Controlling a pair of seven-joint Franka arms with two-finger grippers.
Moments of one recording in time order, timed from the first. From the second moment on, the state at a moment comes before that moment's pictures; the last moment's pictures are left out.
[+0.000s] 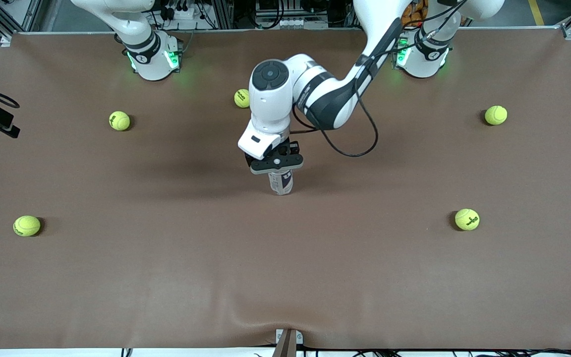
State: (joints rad) left arm -0.87 0.63 0.02 -1.29 0.06 2.10 -1.06; right arm -0.06 0.04 -0.02 -1.44 -0.01 1.49 -0.01
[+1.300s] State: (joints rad) left arm -0.23 0.11 0.04 -1.44 0.06 1.58 -0.32; right arm -0.06 0.04 -0.02 -1.44 -0.01 1.49 -0.01
